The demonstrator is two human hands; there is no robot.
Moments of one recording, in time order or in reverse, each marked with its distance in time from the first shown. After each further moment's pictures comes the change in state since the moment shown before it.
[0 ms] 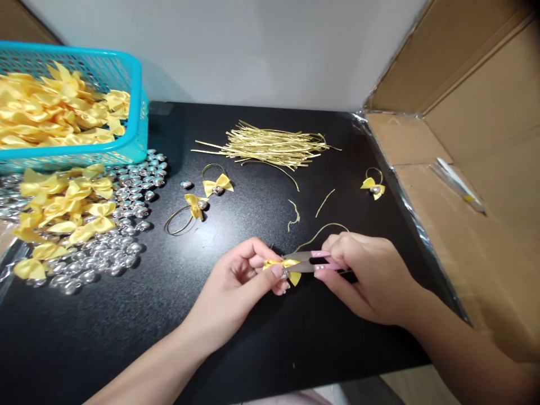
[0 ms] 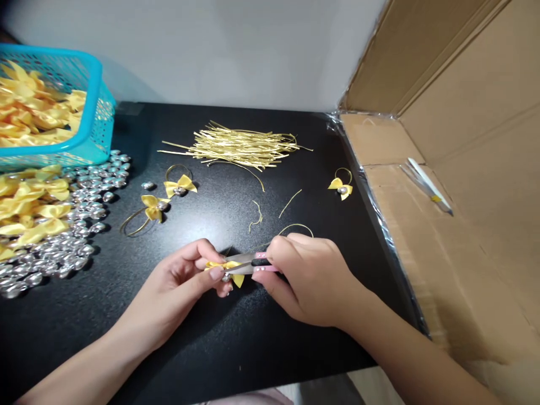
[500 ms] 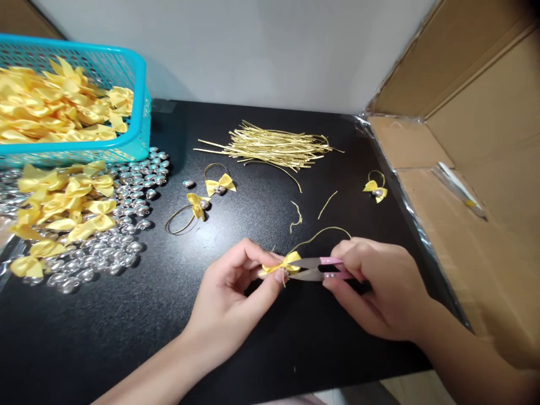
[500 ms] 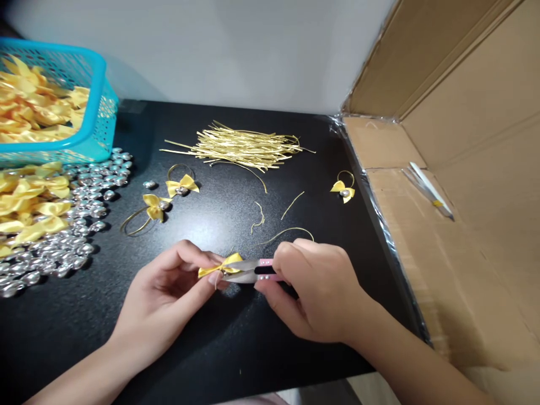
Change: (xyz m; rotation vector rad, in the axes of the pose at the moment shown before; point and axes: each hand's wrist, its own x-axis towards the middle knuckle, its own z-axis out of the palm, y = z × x) left_hand -0.008 0.004 0.009 0.238 0.171 0.278; right_hand -0.002 -0.006 -0.003 -0.082 0.009 -0.001
